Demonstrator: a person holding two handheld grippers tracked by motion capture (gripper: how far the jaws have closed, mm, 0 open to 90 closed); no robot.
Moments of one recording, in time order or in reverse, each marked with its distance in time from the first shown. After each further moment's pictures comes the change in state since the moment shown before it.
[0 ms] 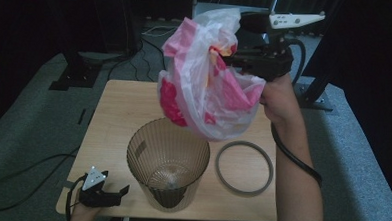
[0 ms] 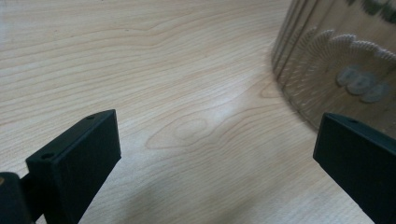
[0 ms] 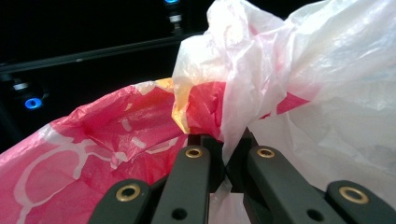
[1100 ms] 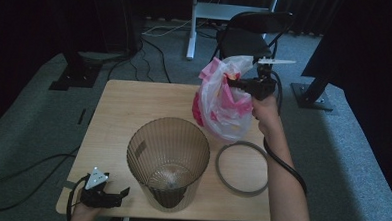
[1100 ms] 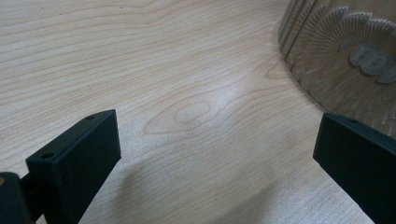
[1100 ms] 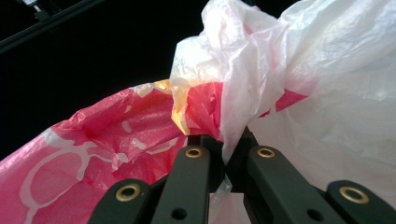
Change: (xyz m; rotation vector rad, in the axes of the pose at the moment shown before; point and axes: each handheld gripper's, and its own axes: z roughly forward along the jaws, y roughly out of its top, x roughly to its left) left arm 0.001 -0.004 0.006 0.048 -0.008 0.015; right arm -0.129 -0.147 -0.005 0.073 -0.336 0.339
